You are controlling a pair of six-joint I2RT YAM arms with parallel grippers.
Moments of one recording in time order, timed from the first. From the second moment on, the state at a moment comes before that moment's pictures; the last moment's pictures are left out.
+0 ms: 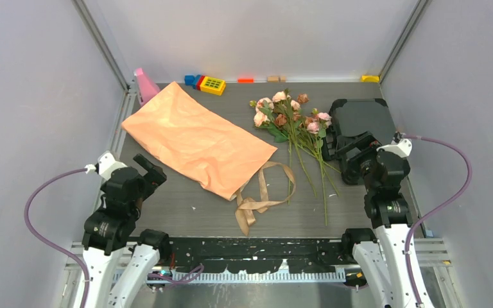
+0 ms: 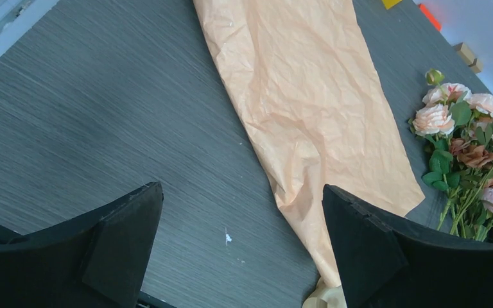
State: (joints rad) left arm -0.23 0.46 0.88 -0.99 -0.44 -0.76; right arm 0.00 0.55 0.62 -0.33 0.09 0.73
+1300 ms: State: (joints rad) left arm -0.25 1.00 0.42 -0.29 0.17 -1.00; right arm 0.55 1.46 0.89 -0.30 0.34 0.61
